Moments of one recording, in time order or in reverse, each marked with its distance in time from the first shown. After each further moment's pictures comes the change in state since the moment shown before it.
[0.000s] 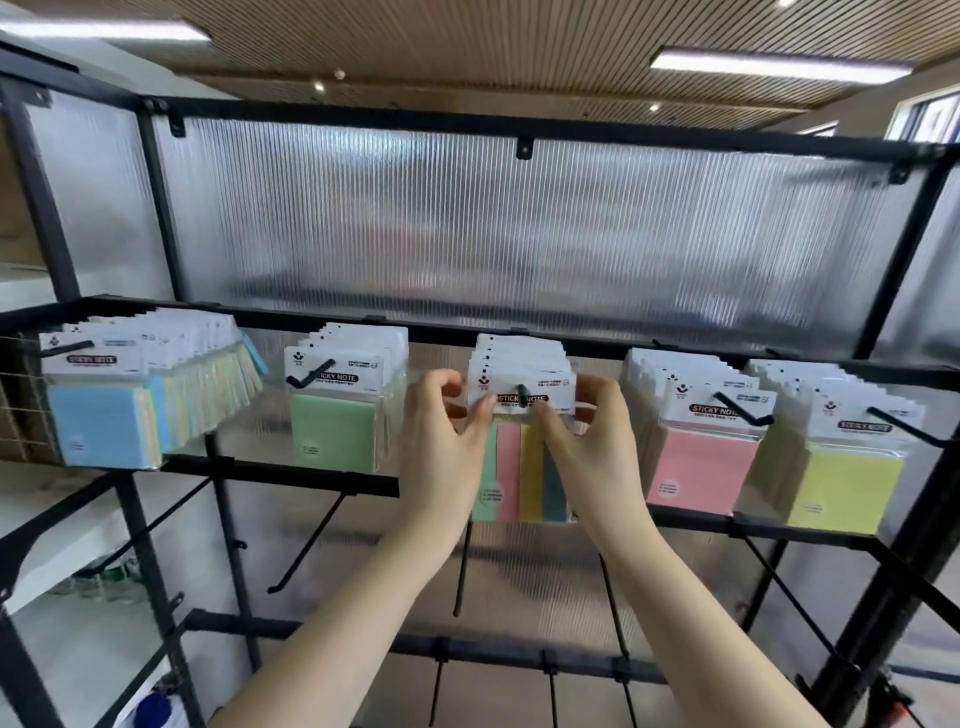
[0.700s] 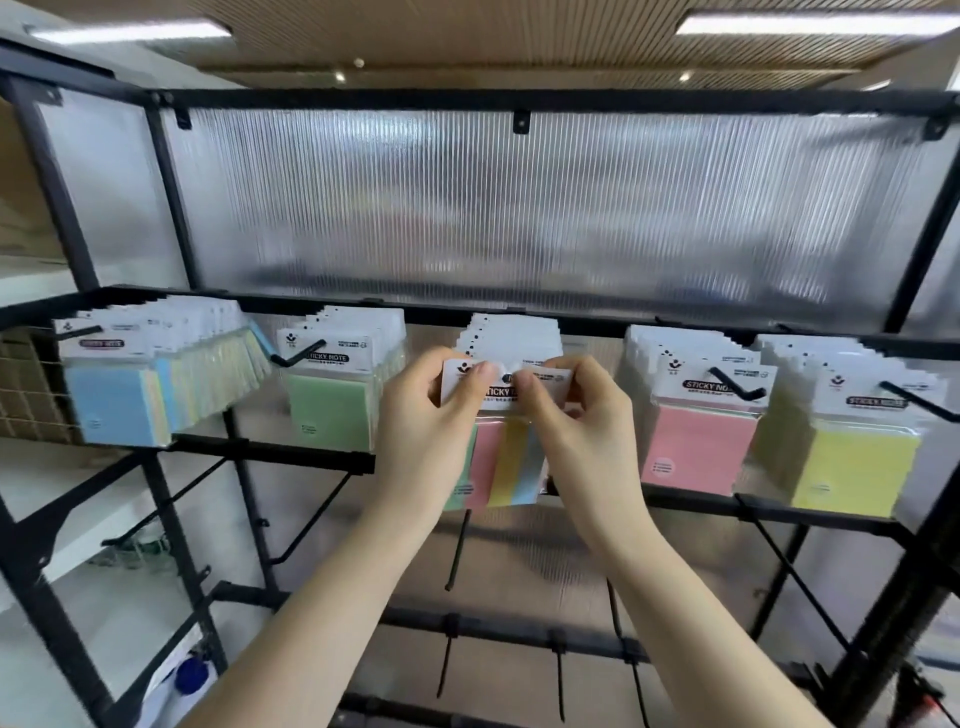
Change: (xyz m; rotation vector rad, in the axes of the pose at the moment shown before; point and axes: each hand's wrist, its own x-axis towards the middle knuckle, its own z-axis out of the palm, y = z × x) left_hand -0.011 0.050 -0.026 -0.243 -0.110 -0.011; right_hand -0.017 -0.022 -0.015 0.268 -0.070 -0.099
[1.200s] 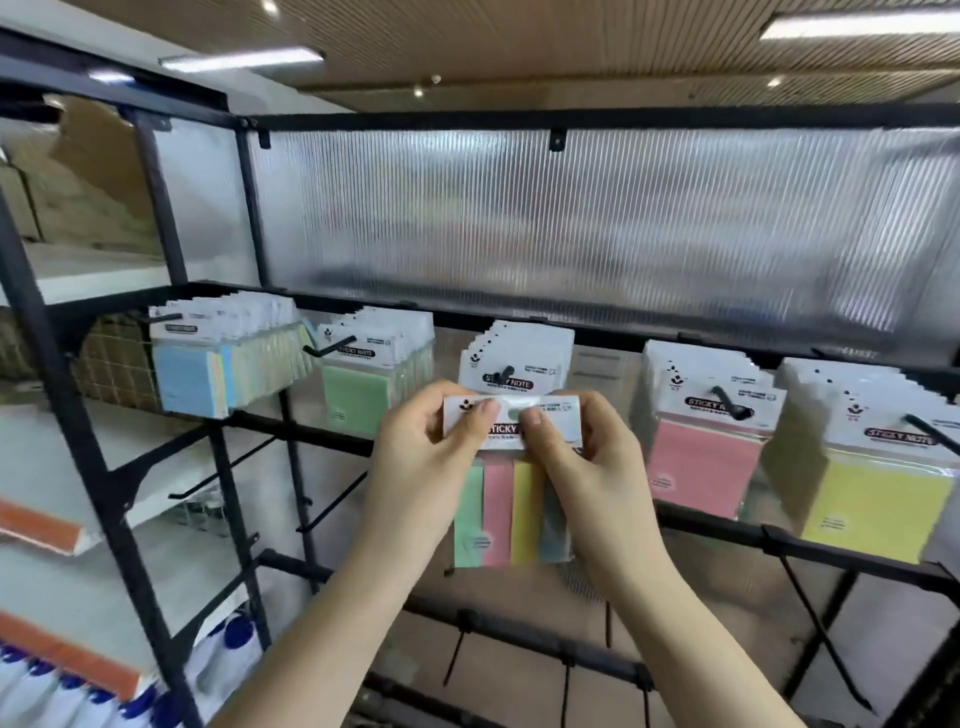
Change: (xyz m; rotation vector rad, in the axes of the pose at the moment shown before) left_hand -0.041 0.039 0.001 -0.040 0.042 -0.165; right_hand -0.018 0.001 -0.032 0.182 -0.219 0.068
